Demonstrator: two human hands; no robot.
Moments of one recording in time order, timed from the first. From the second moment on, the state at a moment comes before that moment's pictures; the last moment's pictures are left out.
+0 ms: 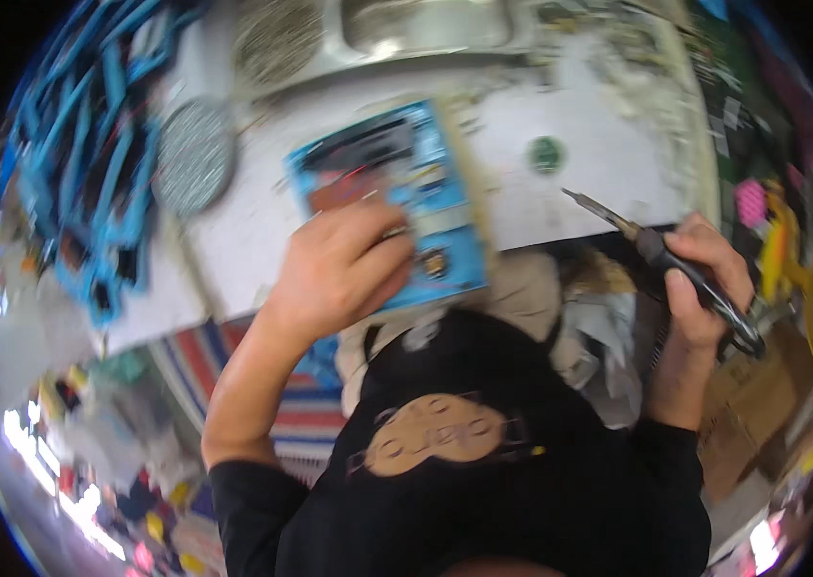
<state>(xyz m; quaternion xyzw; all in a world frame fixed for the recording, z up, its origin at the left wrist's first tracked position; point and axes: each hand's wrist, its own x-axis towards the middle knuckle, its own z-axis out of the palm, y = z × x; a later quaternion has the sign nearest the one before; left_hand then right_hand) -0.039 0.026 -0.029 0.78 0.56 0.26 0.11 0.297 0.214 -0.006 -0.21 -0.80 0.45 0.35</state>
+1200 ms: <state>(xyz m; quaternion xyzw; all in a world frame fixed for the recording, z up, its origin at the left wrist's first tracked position) -0.024 -0.006 -0.044 0.62 0.66 0.43 0.04 0.169 0.136 -0.036 -0.16 -0.92 0.30 0.21</state>
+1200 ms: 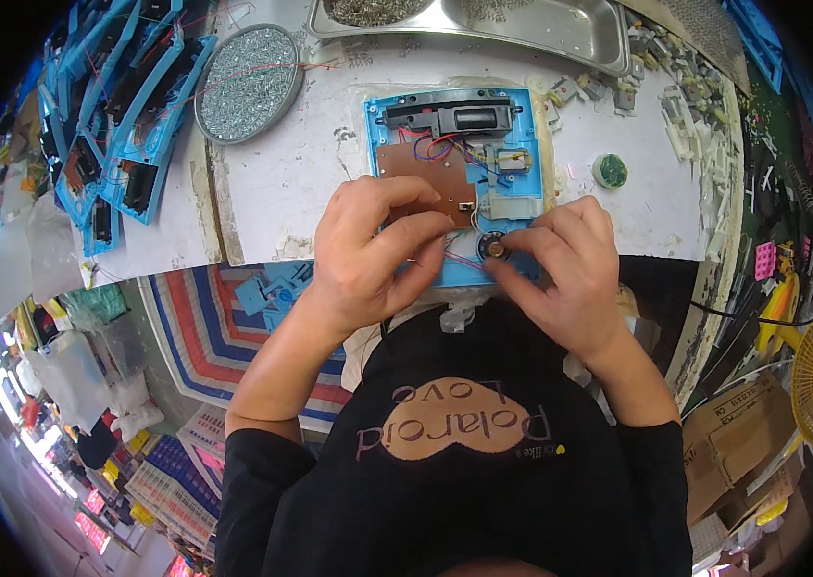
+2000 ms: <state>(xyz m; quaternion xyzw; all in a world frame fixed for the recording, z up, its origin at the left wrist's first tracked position) -0.026 0.041 -0.044 0.66 0.68 0.30 -0.04 0.120 0.177 -0.015 -0.26 -0.94 0.16 0.13</state>
